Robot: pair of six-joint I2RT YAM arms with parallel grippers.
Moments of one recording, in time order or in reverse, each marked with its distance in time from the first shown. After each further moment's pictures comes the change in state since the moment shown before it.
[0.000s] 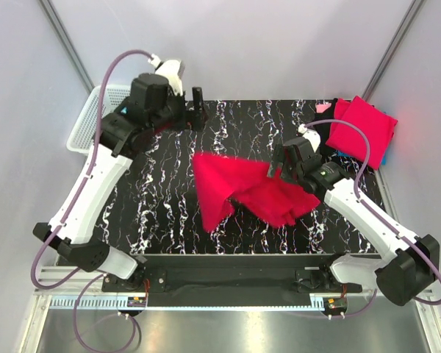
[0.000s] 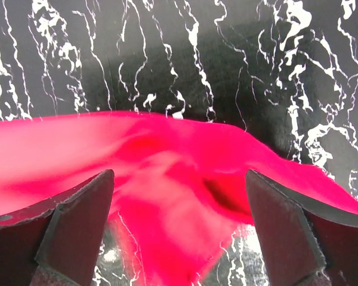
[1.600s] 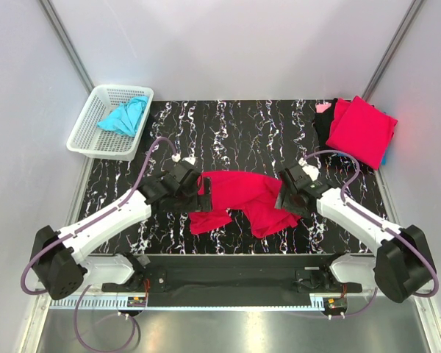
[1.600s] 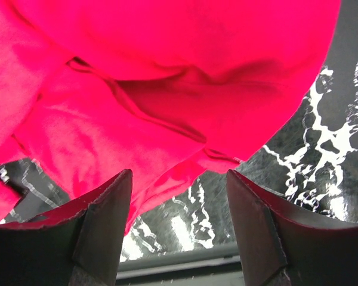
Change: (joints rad) left arm -0.219 -0.280 -1.019 0.132 -0.081 -0.453; right arm 0.001 0.024 -0.255 -0.109 -0.084 0.159
